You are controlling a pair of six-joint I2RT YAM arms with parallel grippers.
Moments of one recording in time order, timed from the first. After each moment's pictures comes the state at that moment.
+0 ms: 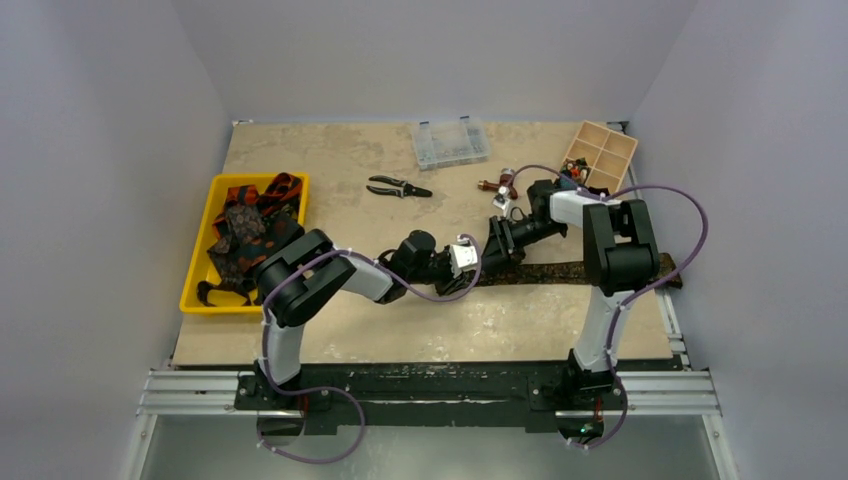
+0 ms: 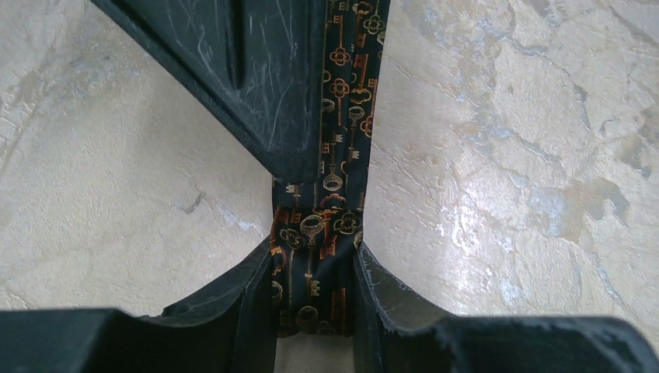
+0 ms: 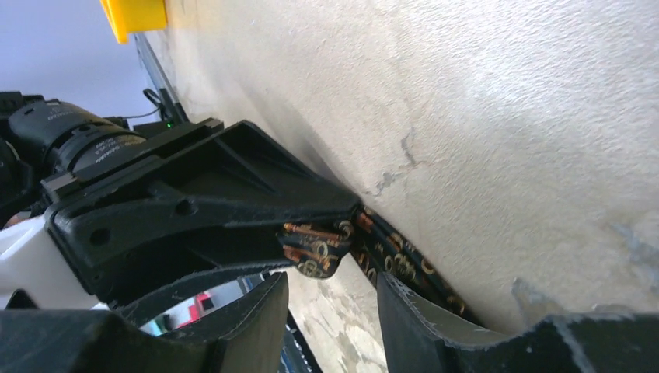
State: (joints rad) left arm -0.84 1.97 0.83 0.68 0.44 0.26; right arm 0.12 2.01 1.20 -0.77 -0.99 -0.16
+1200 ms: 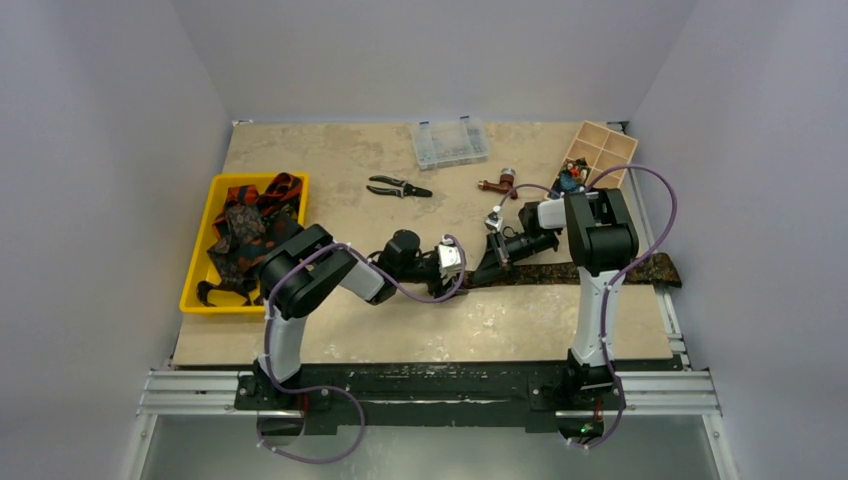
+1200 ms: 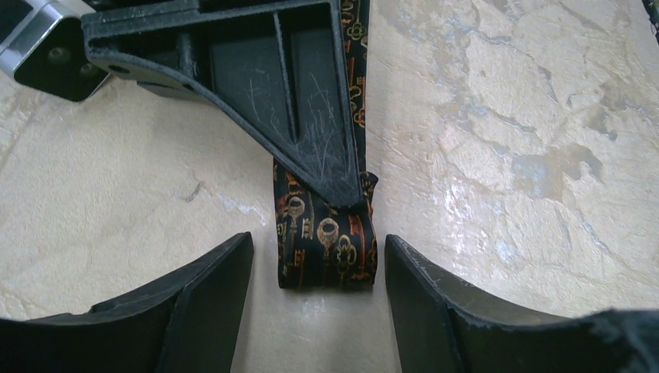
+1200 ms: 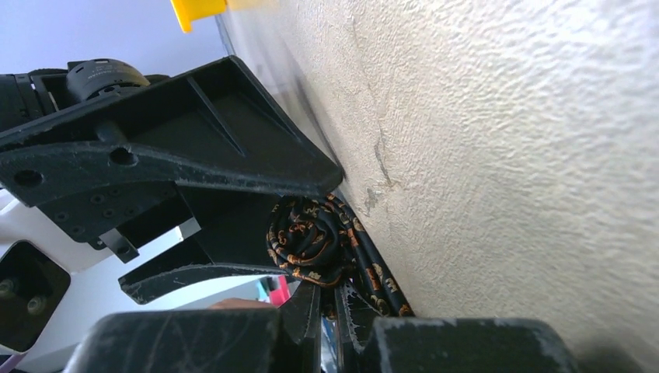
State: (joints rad) left arm -0.76 2.00 0.76 0.84 0.60 0.27; right arm 0.13 2.20 1.19 -0.80 -1.16 -0.18
